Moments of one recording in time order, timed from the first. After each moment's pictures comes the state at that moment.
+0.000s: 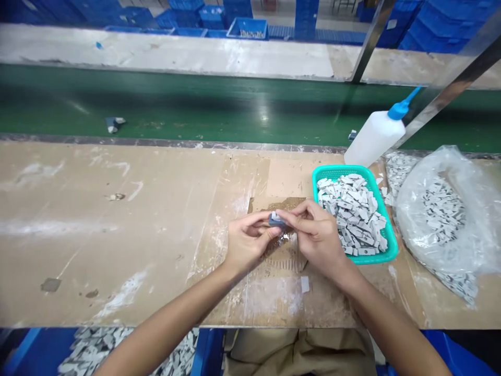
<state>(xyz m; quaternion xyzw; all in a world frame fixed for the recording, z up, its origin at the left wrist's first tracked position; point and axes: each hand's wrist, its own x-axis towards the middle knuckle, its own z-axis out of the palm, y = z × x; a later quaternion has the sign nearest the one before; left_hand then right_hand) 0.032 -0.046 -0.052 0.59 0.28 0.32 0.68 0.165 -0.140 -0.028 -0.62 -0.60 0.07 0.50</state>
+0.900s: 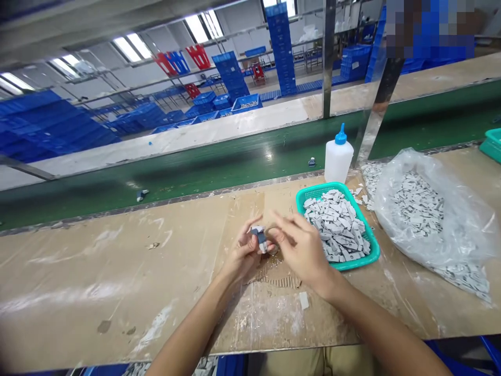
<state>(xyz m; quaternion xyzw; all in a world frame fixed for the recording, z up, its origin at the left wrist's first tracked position) 0.032 -0.026 -0.042 0.46 0.23 0.23 0.82 0.161 -0.150 -0.016 -0.66 -0.50 0.02 0.56</state>
